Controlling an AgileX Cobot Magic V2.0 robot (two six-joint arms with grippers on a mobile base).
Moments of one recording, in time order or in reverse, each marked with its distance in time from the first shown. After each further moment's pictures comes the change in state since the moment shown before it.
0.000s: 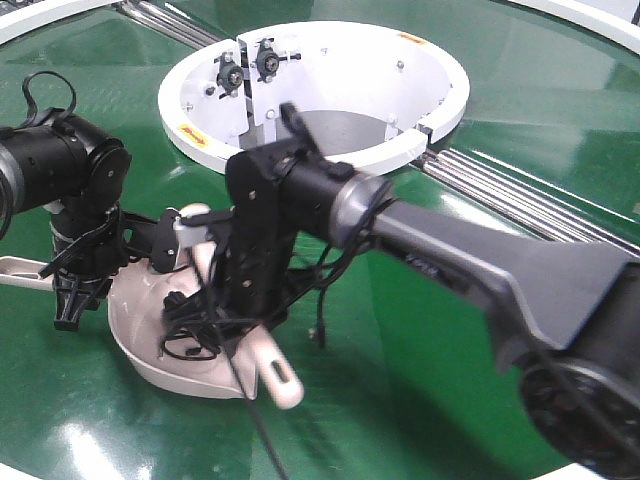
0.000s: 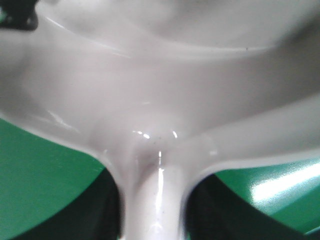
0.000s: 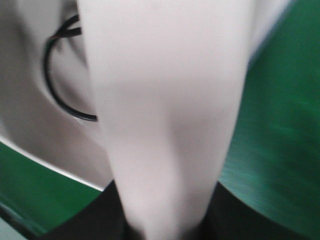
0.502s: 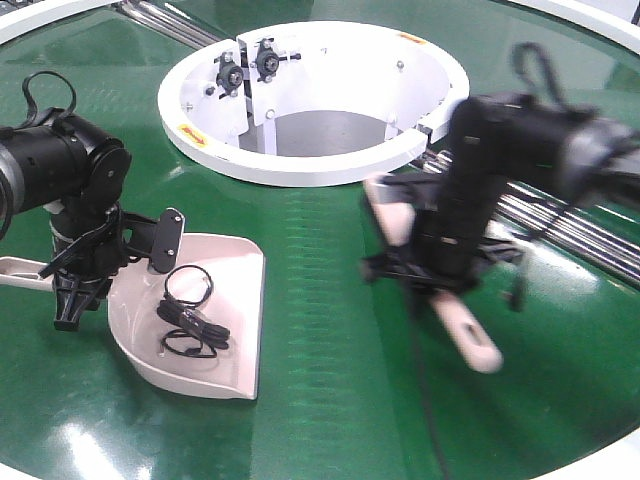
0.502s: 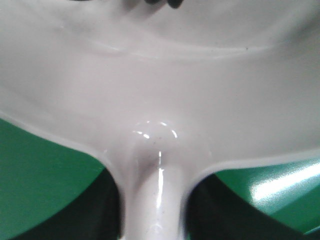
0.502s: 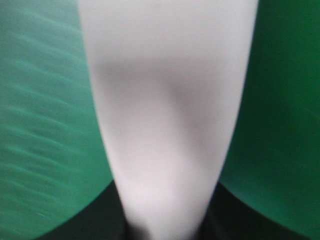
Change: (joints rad) left arm 0.000 0.000 0.000 -0.001 0.001 0.000; right arm -0.380 -0.323 0.450 -0.060 -0.024 -0.121
